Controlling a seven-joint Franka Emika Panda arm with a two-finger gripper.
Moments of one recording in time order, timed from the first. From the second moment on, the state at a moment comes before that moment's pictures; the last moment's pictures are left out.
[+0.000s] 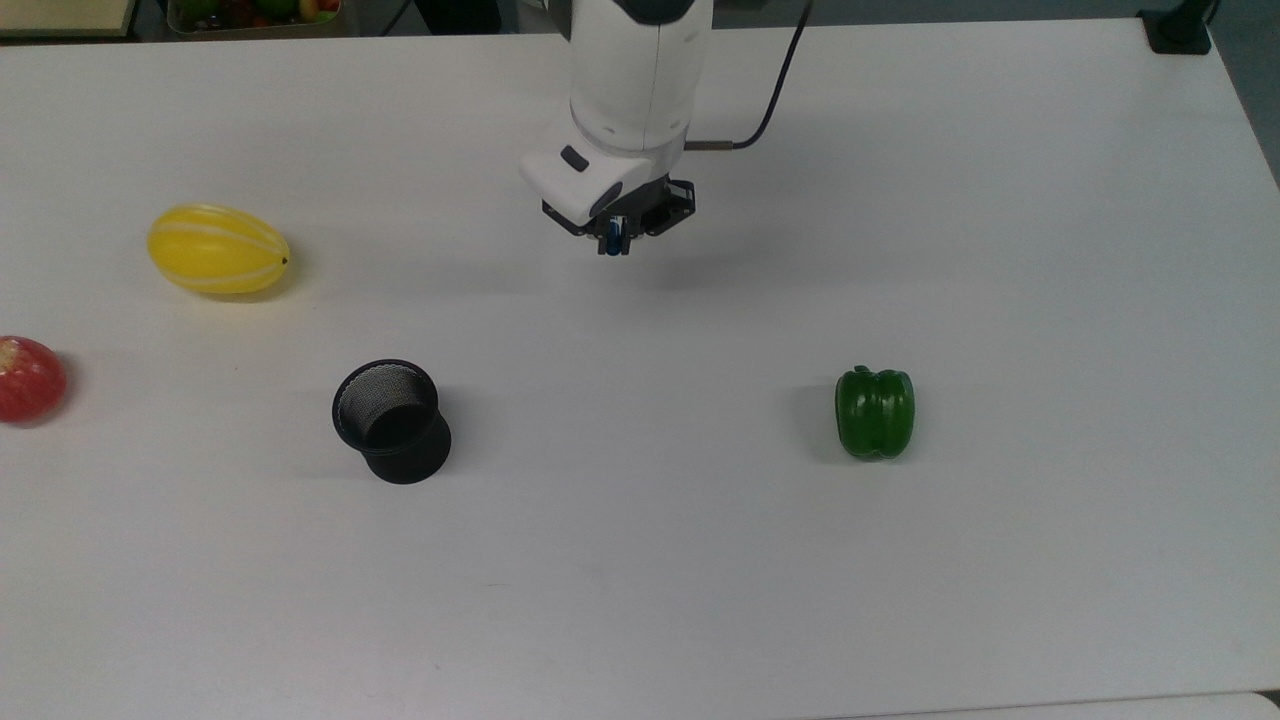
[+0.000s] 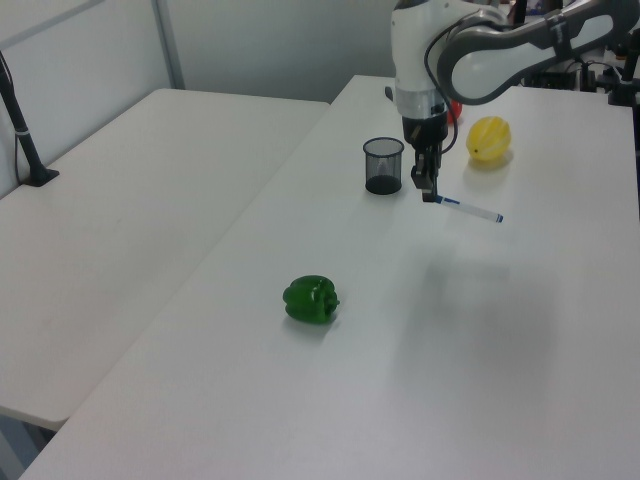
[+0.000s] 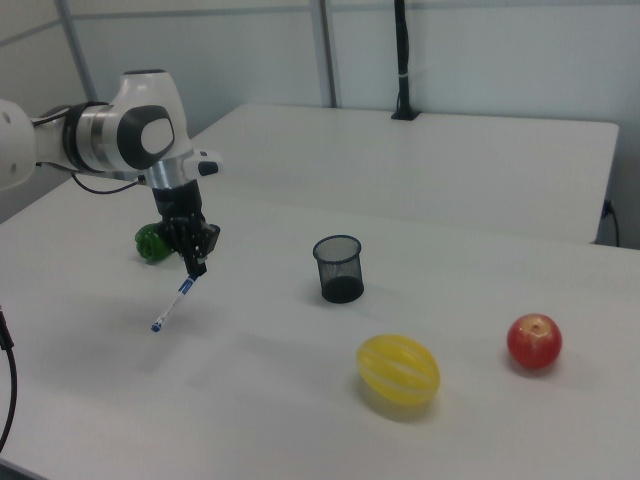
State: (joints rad) arm 0.22 0.36 -0.01 -1.61 -0.07 1.88 0.14
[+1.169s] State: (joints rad) arm 0.25 0.42 0.00 -1.61 -0.06 1.96 0.25
